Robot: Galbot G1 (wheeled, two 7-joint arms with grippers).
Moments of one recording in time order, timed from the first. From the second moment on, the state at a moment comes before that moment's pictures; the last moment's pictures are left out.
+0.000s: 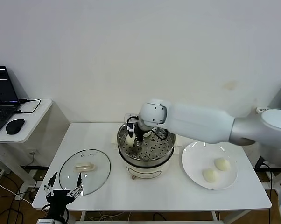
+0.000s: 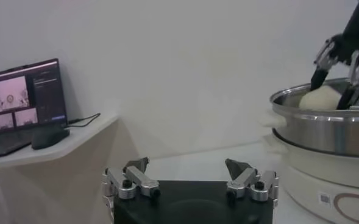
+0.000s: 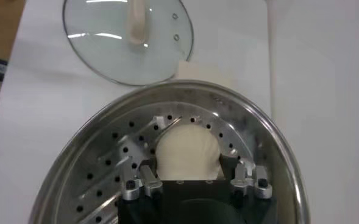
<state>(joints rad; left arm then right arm) 1.80 -1.34 -0.65 -2.20 -0.07 0.06 -0.14 0.41 1.25 -1.22 1.30 0.53 -0.70 -0.64</state>
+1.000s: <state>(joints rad) 1.77 -1.31 -0.62 -2.18 -0.07 0.07 -0.14 0.61 0.66 -1.25 1.62 0.26 -0.40 -1.05</state>
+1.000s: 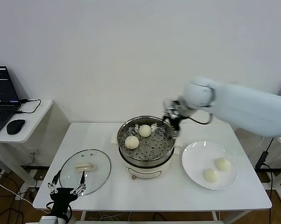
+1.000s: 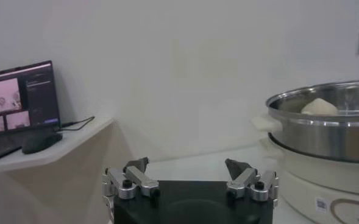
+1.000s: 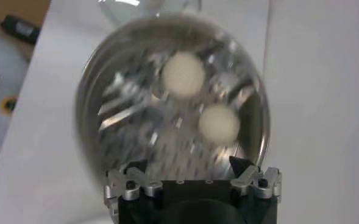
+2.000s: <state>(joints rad) 1.79 -1.33 -0.64 -2.16 -0.06 0.07 -0.14 -0.04 0.39 -0.90 1.65 -0.12 -0.29 -0.98</state>
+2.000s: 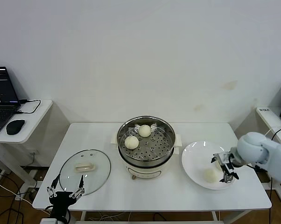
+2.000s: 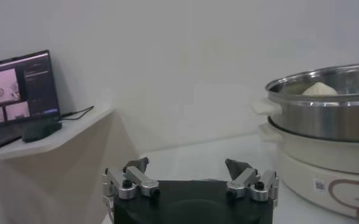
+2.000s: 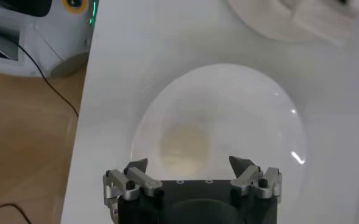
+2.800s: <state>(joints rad) 1.78 -1.33 -0.64 -2.15 -0.06 0.07 -0.14 -0.21 0.49 -0.76 1.49 -0.16 -0.29 -0.94</state>
